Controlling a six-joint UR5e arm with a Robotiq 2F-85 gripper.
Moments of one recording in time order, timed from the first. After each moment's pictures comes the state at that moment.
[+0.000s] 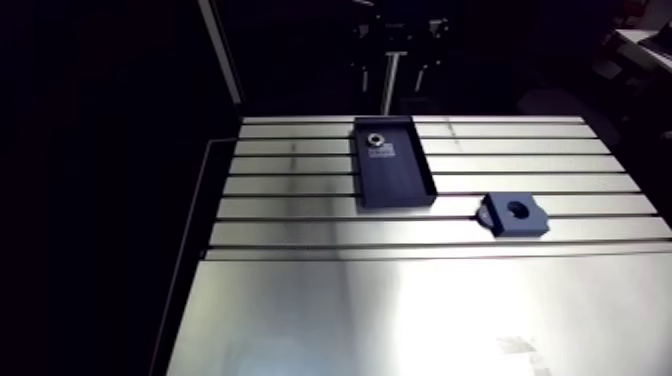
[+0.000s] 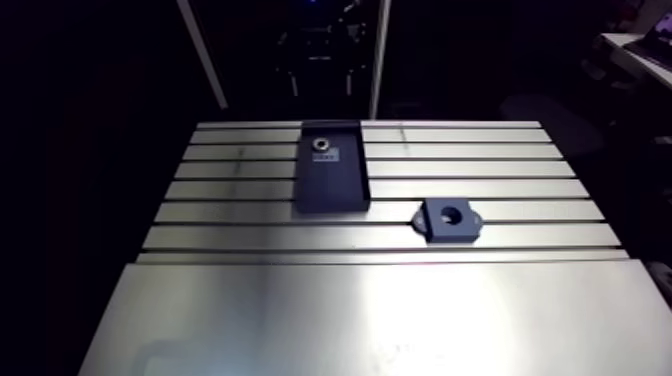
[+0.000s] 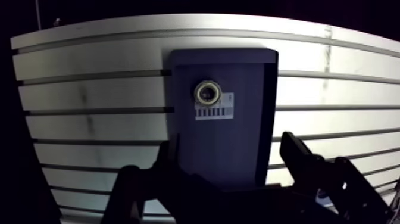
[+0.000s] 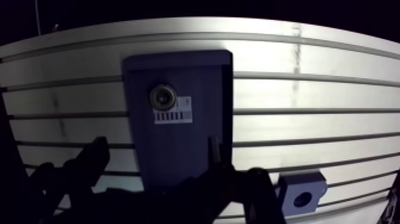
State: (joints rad) arm -0.04 -1.11 1.53 -1.99 -1.59 -1.61
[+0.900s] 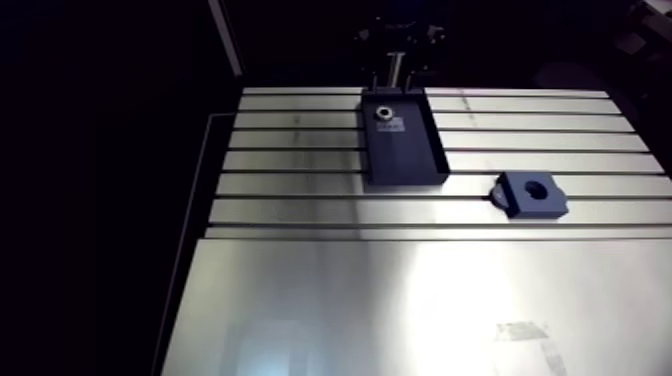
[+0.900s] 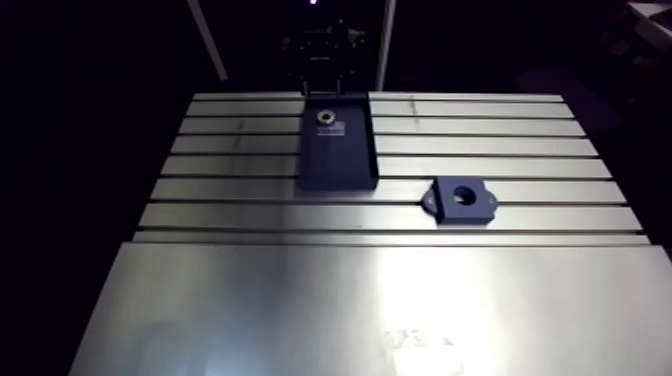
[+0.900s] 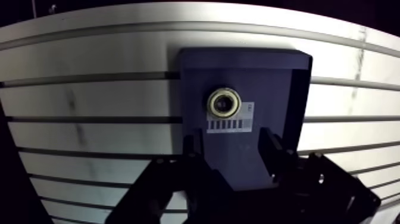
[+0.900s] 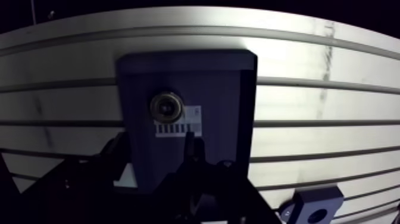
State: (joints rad) arm -0.02 -1.03 1.55 -2.03 -1.59 -1.61
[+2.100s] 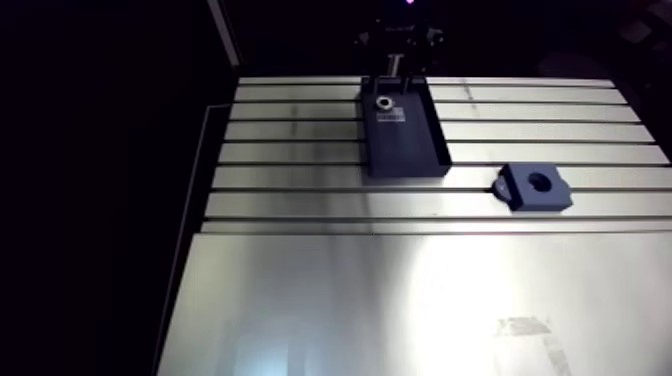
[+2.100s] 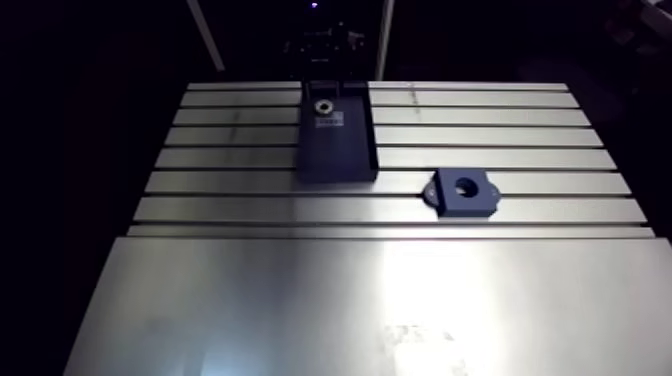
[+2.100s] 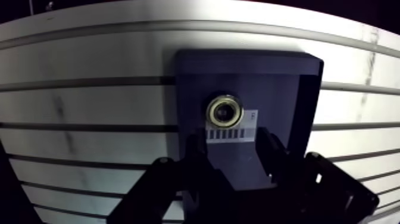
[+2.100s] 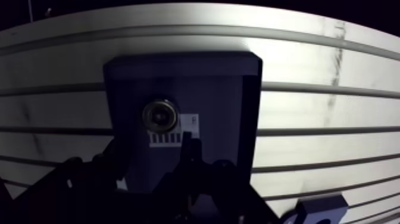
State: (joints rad) arm -0.03 -1.00 1.56 -2.06 -1.60 -1.62
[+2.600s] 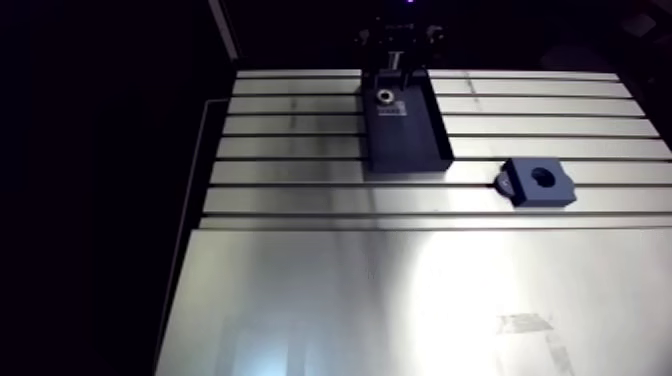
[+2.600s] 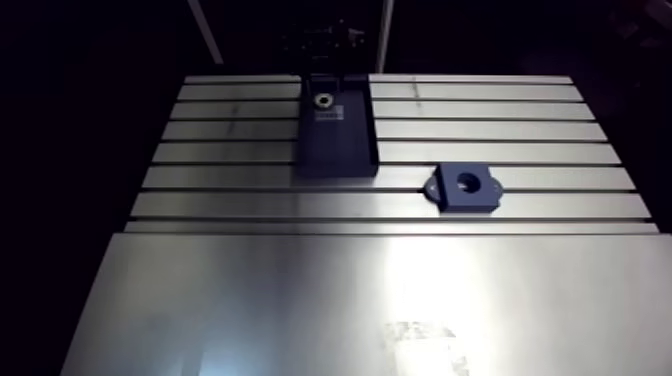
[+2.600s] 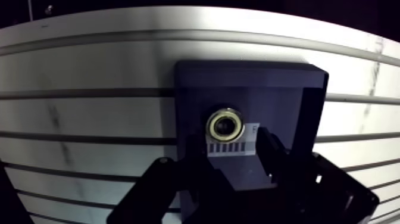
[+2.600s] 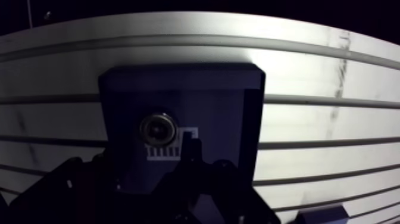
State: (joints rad) arm -0.03 -0.98 1.57 -2.10 -1.60 -1.63
